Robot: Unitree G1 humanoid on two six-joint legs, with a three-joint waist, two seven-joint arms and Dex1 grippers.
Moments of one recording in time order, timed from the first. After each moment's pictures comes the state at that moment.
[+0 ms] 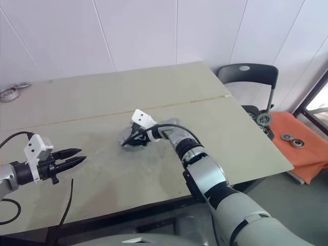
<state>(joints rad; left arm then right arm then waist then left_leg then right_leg) 0.24 0.83 0.39 -0.24 -0.47 0.37 -0.99 -1.02 0.06 0.23 1.22 -0.14 -0.07 0.91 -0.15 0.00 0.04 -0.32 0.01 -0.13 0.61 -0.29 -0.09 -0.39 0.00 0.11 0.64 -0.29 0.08</state>
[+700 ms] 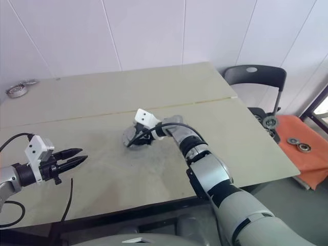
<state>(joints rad) 0.26 0.80 0.39 -0.26 -0.48 0.37 -0.95 -1.04 0.01 0.25 1.22 -0.15 -0.05 1.02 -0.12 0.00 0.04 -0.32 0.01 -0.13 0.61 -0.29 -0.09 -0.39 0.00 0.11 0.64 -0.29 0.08</state>
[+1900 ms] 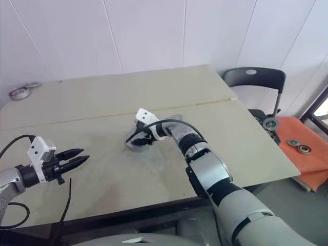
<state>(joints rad) 0.26 0.77 0.38 -0.26 -0.48 0.37 -0.92 -1.06 0.02 0.24 1.22 -0.14 0.09 0.97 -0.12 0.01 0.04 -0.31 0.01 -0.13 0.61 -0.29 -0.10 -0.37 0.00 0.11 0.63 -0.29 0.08</state>
